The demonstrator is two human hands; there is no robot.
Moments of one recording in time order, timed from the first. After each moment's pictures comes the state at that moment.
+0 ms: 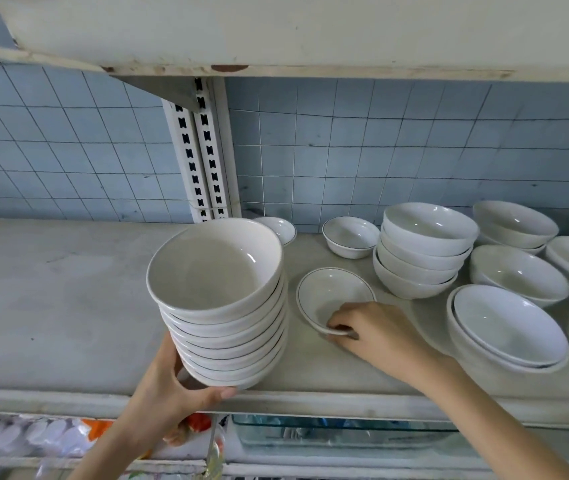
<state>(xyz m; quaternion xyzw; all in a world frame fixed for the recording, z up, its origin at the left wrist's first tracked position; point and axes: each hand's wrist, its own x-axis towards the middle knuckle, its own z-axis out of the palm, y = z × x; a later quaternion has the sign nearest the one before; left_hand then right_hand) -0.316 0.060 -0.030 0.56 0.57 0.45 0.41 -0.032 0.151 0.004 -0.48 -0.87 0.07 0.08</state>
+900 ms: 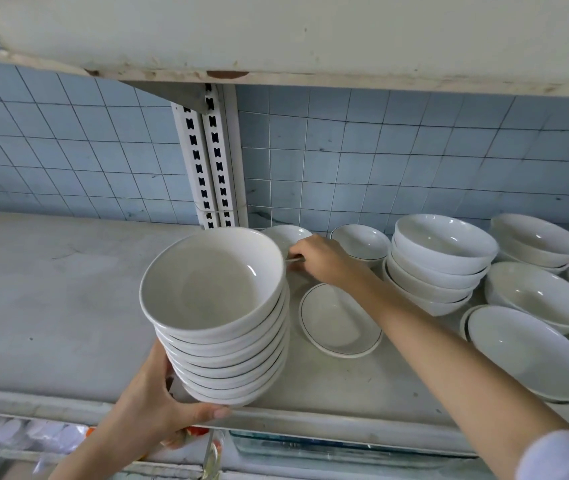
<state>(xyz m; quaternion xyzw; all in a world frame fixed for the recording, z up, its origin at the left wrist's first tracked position) -0.316 0.061 -0.014 0.53 0.61 0.42 0.42 -0.104 0.299 0.002 -0.46 -0.88 0.08 0.07</state>
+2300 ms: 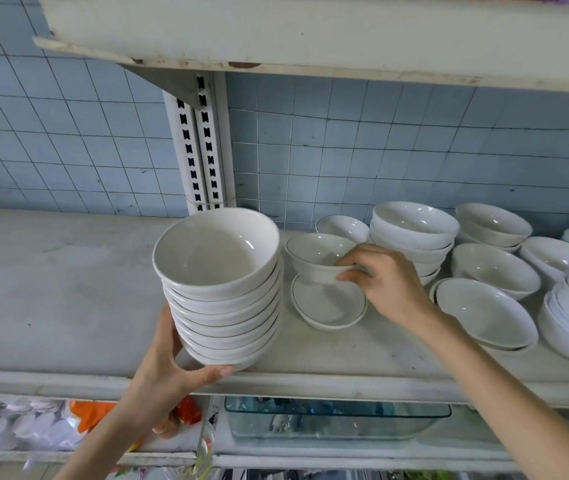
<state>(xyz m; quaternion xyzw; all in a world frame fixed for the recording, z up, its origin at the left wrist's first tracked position) -0.311 0.057 -0.028 0.60 0.51 0.49 0.37 -0.020 0.169 0.033 -0.48 -0.80 0.11 0.35</state>
